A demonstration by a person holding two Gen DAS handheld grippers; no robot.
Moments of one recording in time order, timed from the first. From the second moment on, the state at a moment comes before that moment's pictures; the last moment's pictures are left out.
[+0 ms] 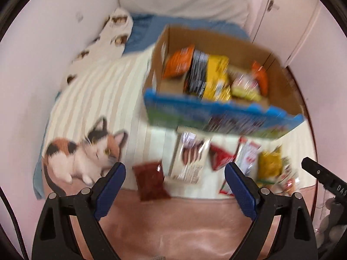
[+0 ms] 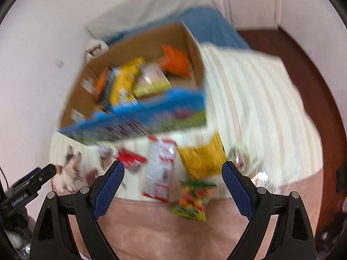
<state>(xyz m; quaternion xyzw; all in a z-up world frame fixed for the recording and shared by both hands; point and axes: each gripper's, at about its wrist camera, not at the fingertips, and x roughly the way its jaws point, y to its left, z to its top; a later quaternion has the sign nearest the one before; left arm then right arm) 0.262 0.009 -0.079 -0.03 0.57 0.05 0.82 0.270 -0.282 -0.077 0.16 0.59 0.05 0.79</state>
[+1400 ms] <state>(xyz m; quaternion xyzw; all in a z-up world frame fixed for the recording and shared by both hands) 0.233 0.000 -0.257 -0.07 0.73 0.04 0.68 0.296 -0.249 -0.208 0.04 0.72 0.09 0.69</state>
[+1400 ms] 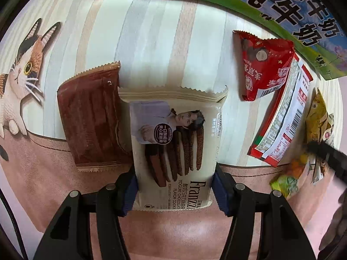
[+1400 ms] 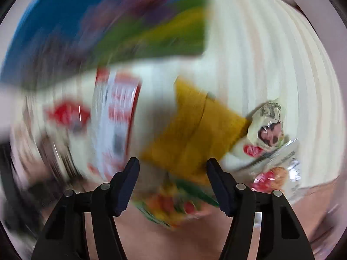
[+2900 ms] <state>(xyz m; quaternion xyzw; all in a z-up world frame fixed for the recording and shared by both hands) 0.233 -0.025 -0.230 -0.05 0.68 0.01 0.73 0.264 -0.297 -0.210 0.11 0.67 0.05 0.73</state>
